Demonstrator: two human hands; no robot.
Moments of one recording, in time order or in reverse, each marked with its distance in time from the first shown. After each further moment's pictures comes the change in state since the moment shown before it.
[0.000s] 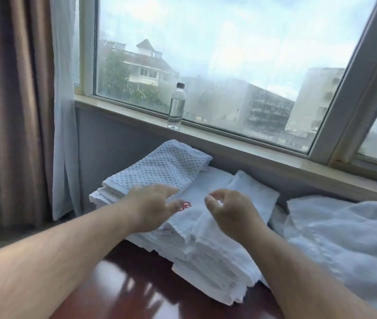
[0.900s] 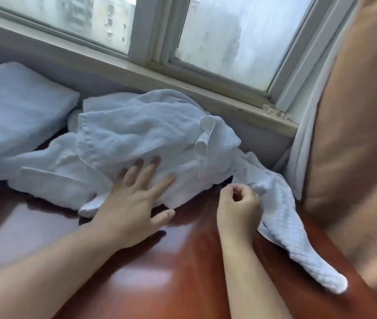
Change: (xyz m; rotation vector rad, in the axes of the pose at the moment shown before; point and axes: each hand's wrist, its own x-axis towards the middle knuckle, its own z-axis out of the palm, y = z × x) left_hand -0.017 0.364 0.260 -0.089 0.106 0.575; right_hand -0.258 0.333 -0.152 0.069 0.953 0.752
